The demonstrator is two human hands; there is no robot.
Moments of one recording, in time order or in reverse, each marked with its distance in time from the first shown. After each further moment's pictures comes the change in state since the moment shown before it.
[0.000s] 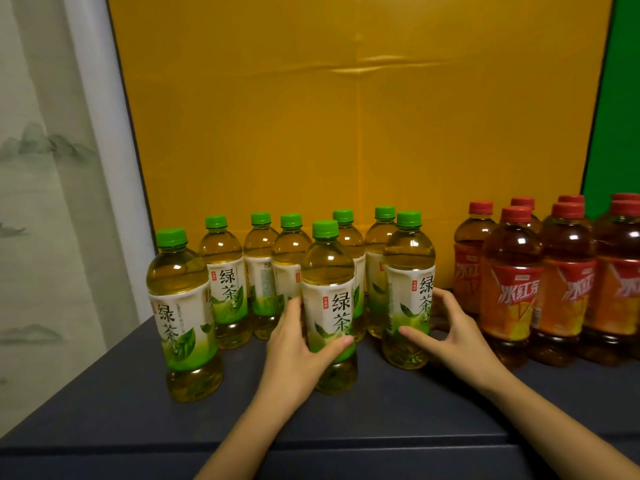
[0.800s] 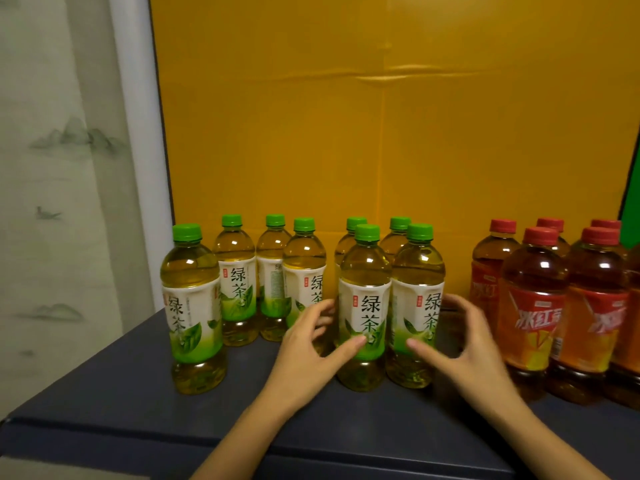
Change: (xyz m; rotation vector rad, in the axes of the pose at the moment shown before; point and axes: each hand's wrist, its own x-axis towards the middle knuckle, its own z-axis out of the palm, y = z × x) left_hand 0.005 -0.001 0.009 -0.016 -0.028 0.081; right_hand 0.000 -0.002 -0.002 -0.037 0.153 -0.100
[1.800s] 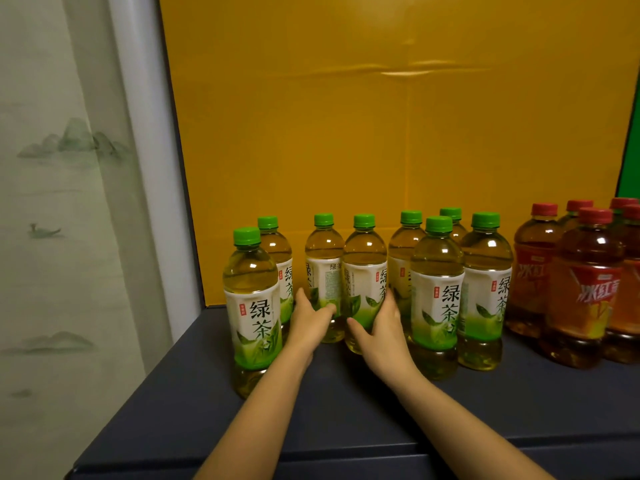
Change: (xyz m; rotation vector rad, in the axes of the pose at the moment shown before) left_hand 0.065 -0.068 -0.073 -0.138 0.021 -0.512; right_hand 0.004 -0.076 0.188 -0.057 0.023 0.200
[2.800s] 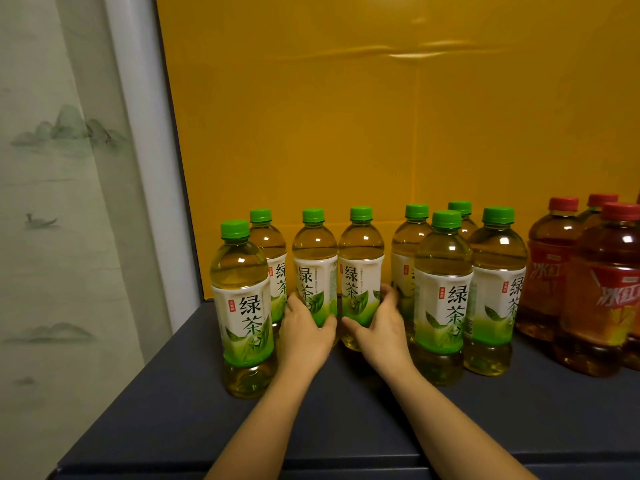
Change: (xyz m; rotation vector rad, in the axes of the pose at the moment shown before) left_hand -0.017 -0.011 0.003 0.445 0.250 0.178; right_hand 0.019 0.011 0.006 0.015 -0.003 0.060
